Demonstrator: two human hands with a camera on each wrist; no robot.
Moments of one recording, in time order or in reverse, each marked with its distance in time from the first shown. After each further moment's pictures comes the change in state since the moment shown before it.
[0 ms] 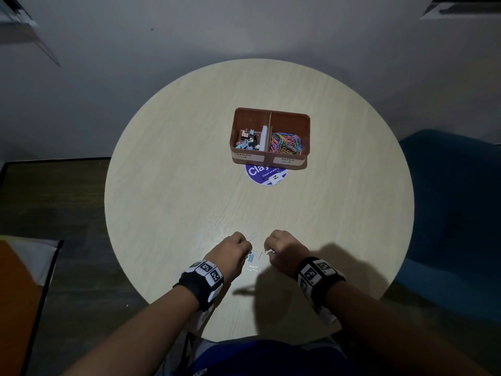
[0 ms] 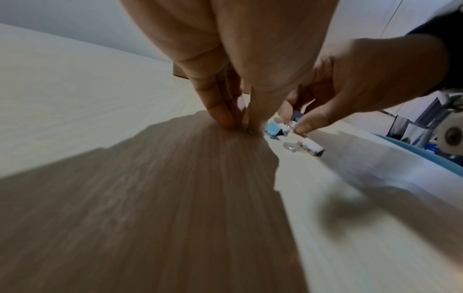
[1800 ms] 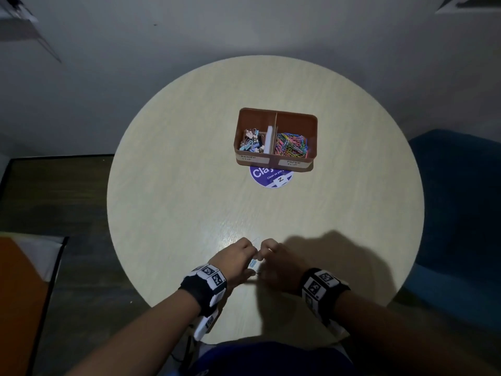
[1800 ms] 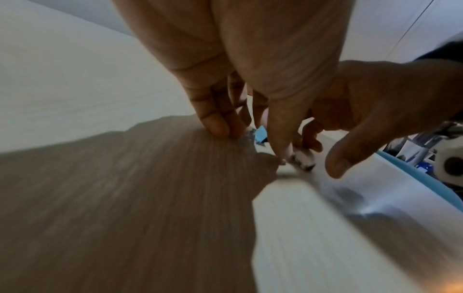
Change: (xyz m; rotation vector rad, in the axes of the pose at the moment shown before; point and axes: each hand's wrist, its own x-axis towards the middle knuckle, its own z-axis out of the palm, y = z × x) left_hand 0.005 0.004 -0.014 -0.059 -0.253 -0.026; right_hand -0.003 -0.019 0.000 0.130 -0.142 -0.067
